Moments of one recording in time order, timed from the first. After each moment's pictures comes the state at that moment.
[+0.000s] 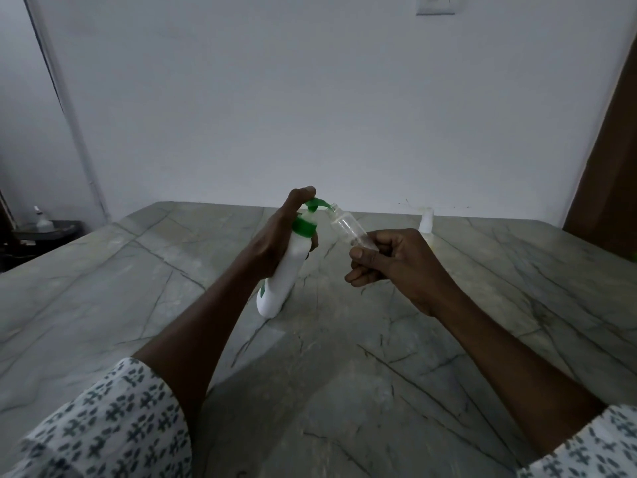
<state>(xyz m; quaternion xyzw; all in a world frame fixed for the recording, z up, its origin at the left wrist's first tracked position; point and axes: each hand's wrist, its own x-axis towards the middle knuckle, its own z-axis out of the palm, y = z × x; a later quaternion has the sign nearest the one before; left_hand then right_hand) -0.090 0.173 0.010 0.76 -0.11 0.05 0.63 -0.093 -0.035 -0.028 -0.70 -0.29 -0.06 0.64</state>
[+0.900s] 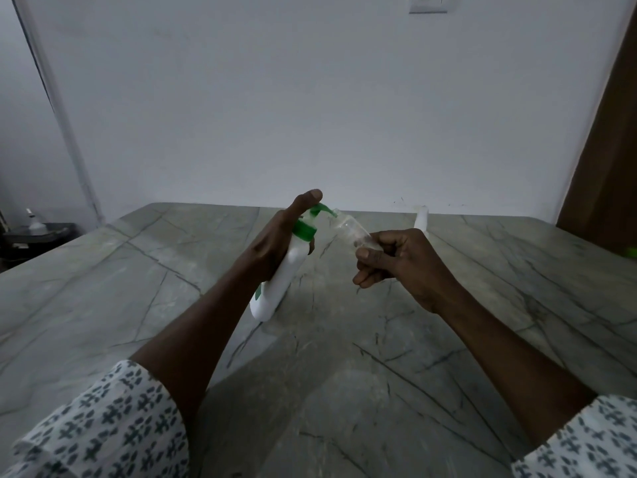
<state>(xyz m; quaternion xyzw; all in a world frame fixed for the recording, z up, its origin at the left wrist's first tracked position) -0.096 0.162 0.010 0.75 -0.11 0.07 0.64 -0.089 -0.048 -0.030 -0.71 -0.28 -0.06 0.64</state>
